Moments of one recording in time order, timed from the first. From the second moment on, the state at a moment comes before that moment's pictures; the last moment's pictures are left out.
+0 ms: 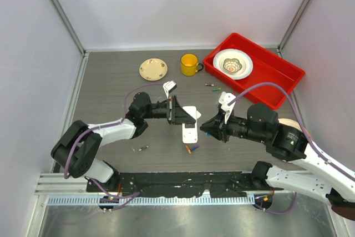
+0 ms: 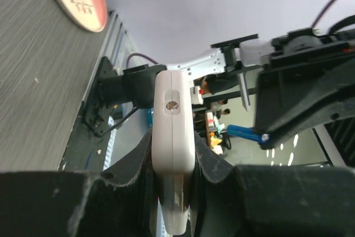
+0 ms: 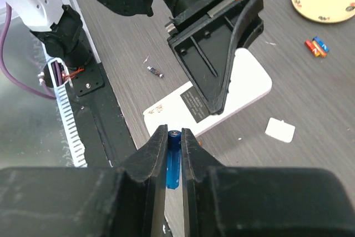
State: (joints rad) left arm -0.65 1.48 0.60 1.01 0.90 -1.36; right arm 0.97 0.73 0.96 -0.52 -0.15 0.09
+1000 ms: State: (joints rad) left arm -0.69 1.41 0.80 0.21 0.97 -0.93; right arm 1.40 1.03 1.03 -0.43 0.20 -0.22
